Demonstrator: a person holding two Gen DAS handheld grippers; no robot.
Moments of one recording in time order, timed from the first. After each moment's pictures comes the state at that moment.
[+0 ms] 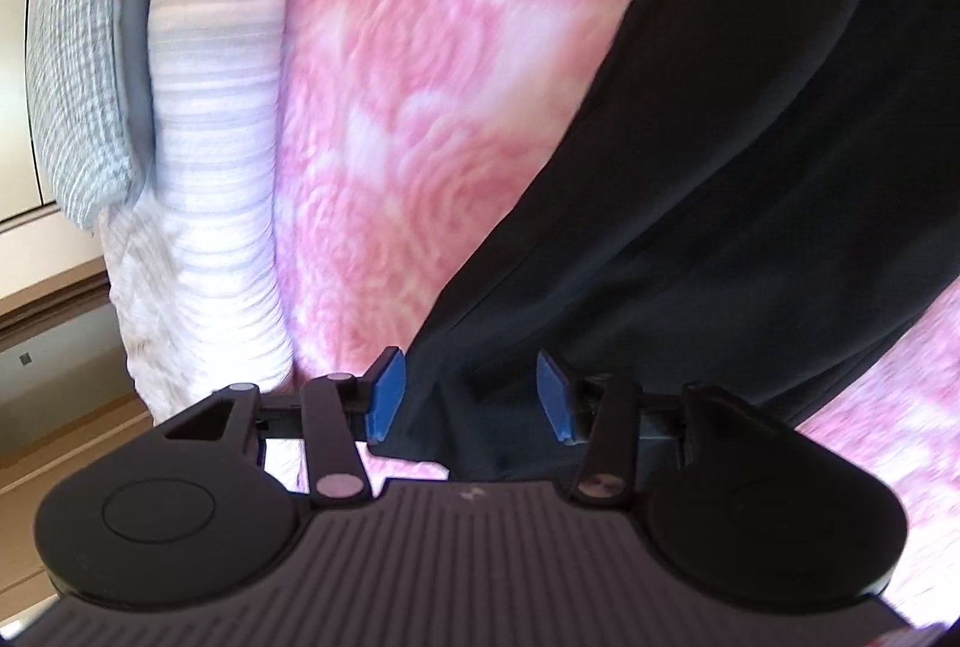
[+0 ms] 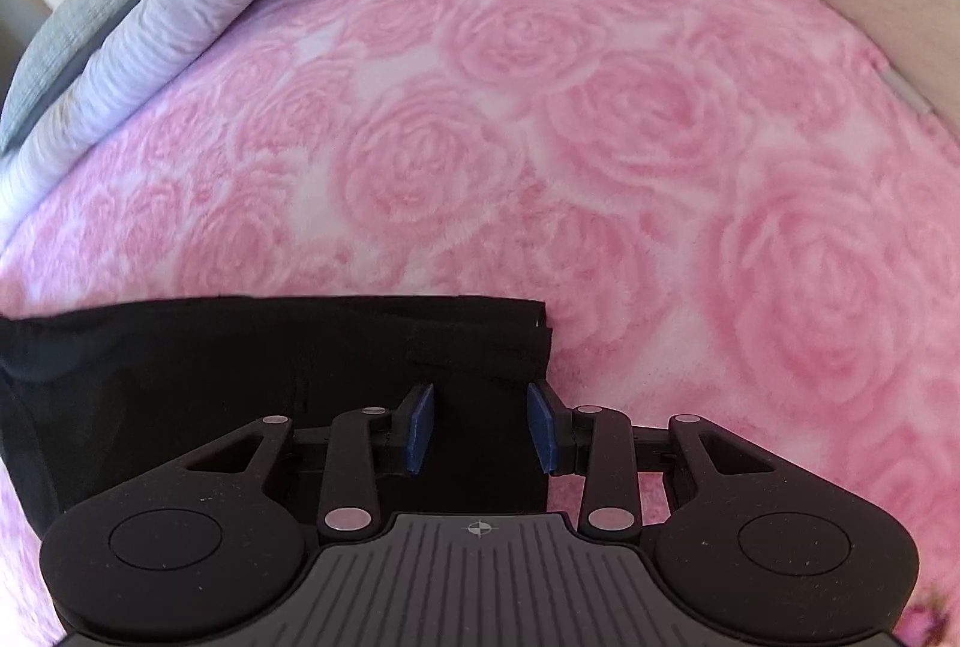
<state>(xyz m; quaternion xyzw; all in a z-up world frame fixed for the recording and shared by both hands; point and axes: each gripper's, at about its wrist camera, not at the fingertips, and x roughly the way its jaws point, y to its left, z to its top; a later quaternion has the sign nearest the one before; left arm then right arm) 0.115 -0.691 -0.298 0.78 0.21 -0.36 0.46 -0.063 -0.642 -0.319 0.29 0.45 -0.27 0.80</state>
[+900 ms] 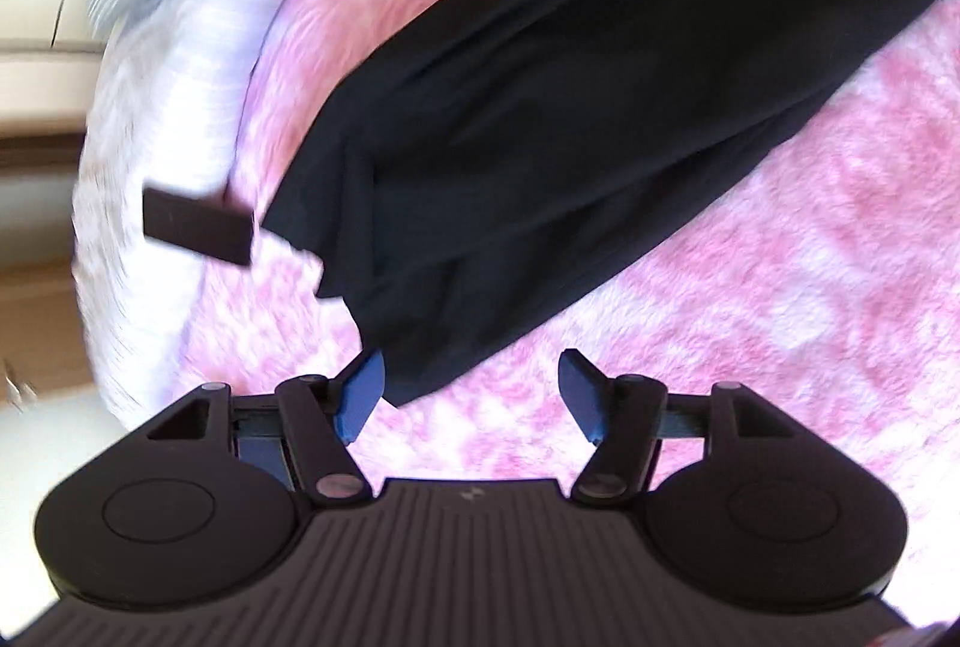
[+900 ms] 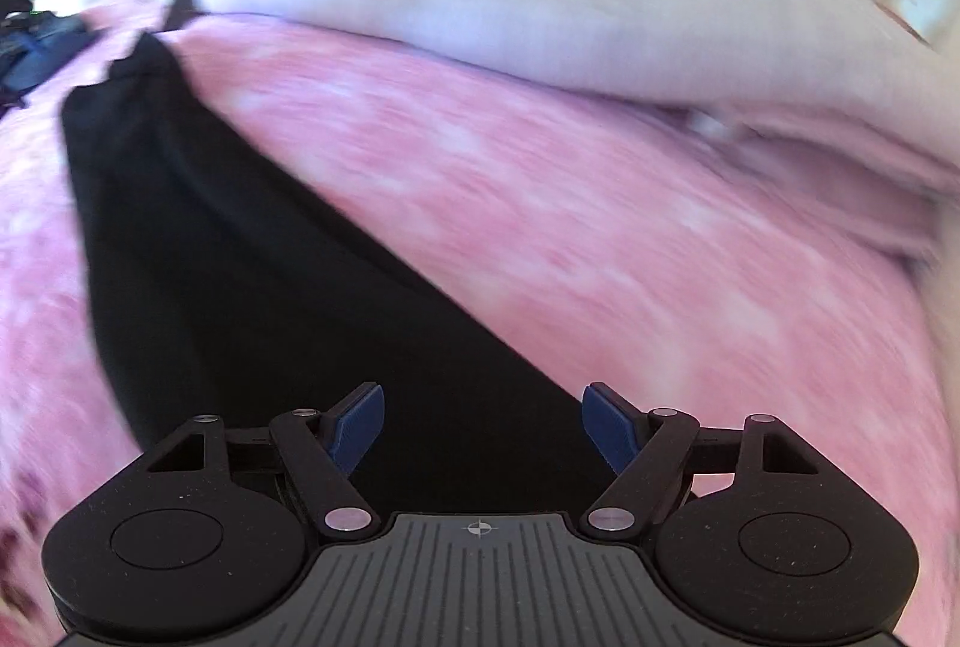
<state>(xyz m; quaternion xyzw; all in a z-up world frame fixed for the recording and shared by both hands) 0.136 -0.500 -0.277 0.66 0.29 -0.37 0.59 0.082 -0.416 -0.266 -0.03 0.44 -0.09 0.89</state>
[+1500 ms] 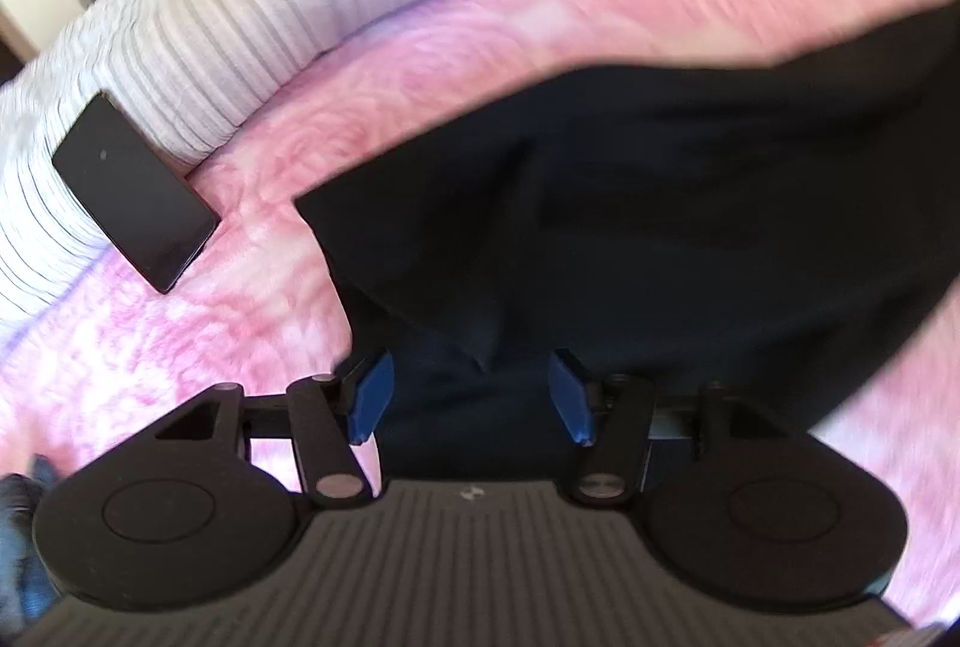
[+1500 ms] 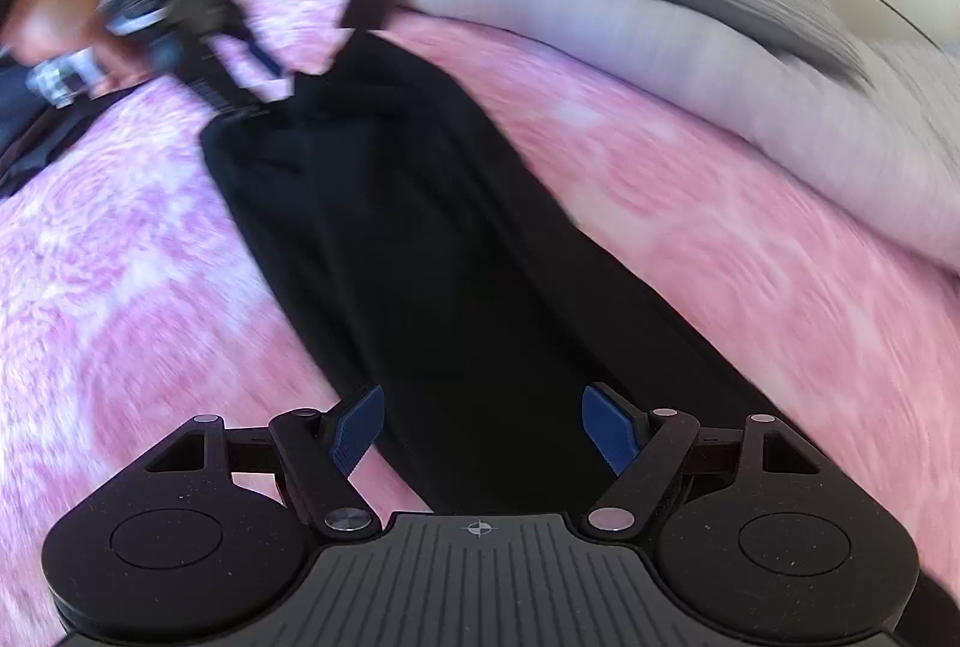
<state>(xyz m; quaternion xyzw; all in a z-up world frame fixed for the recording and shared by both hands) 0.356 -0.468 -0.329 0.40 0.32 -0.54 0.67 0.351 -0.131 -0.318 -0.04 0.47 -0.03 0.88</state>
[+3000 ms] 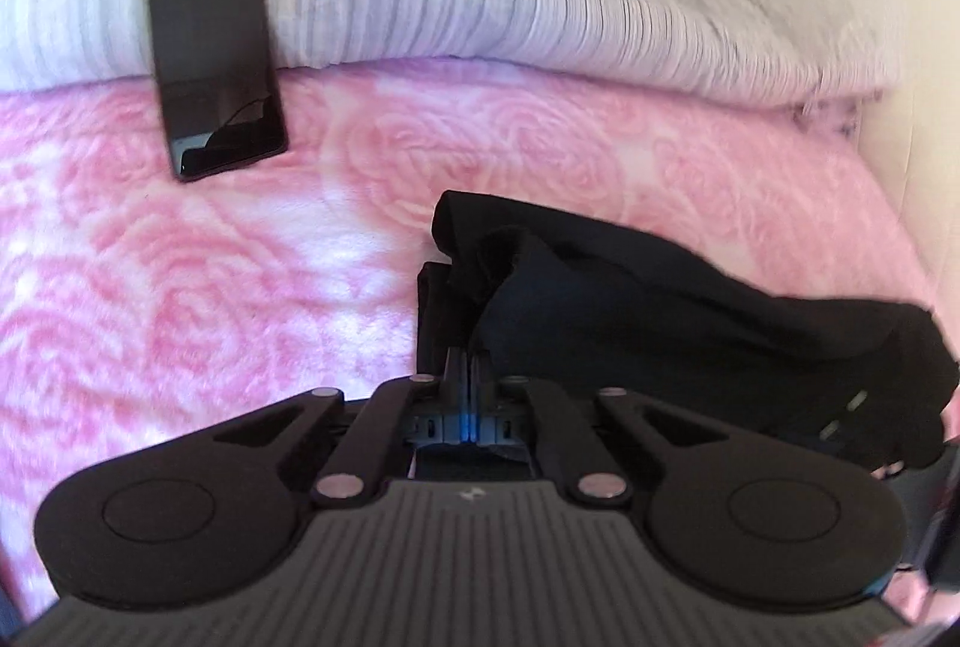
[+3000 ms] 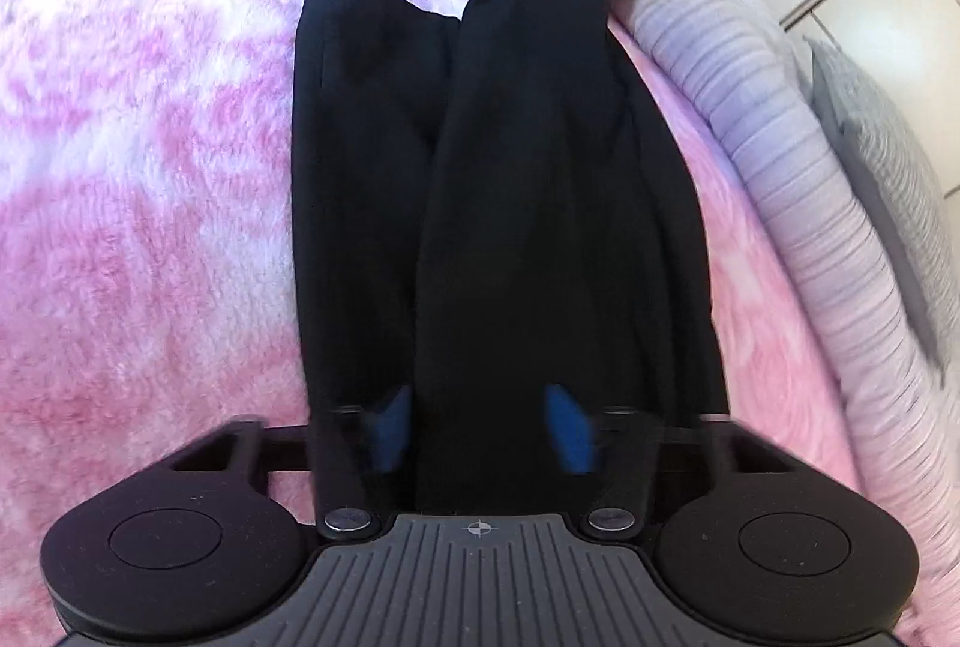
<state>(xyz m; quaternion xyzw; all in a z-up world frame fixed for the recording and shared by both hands) 0.472 -0.434 -0.303 0.14 0.48 -0.56 0.66 0.441 -0.047 -0.413 -0.31 0.46 0.05 0.83</state>
